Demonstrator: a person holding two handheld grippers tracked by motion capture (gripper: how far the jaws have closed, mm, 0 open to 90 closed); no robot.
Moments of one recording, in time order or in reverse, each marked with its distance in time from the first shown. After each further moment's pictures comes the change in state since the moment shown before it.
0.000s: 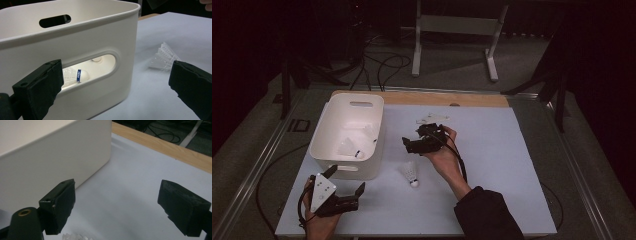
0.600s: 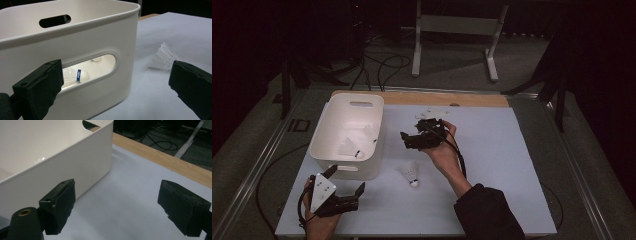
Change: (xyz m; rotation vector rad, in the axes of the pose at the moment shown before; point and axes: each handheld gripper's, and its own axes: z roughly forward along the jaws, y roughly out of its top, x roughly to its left) left arm 0.000 0.000 0.000 0.000 -0.001 0.001; right arm 0.003 0.018 -0.010 -0.042 -0.005 -0.021
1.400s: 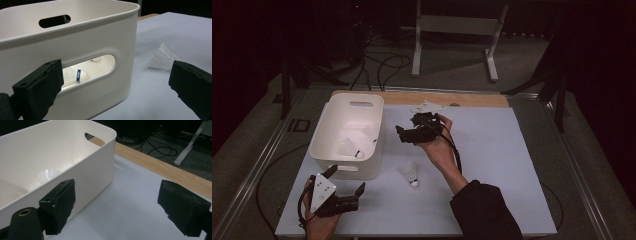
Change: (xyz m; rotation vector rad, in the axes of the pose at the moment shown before) left arm 0.000 0.000 0.000 -0.001 -0.001 0.001; right arm 0.005 0.019 0.004 -0.031 0.000 0.002
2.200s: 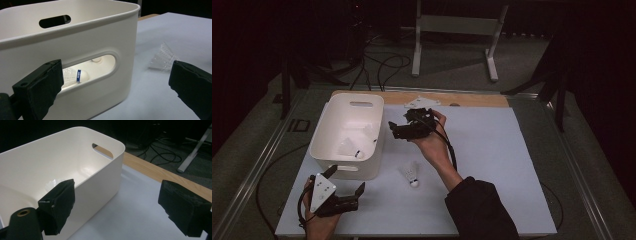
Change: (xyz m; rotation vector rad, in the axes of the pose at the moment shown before) left arm 0.000 0.000 0.000 -0.001 0.000 -0.001; right arm 0.010 0.016 0.005 -0.039 0.028 -0.010
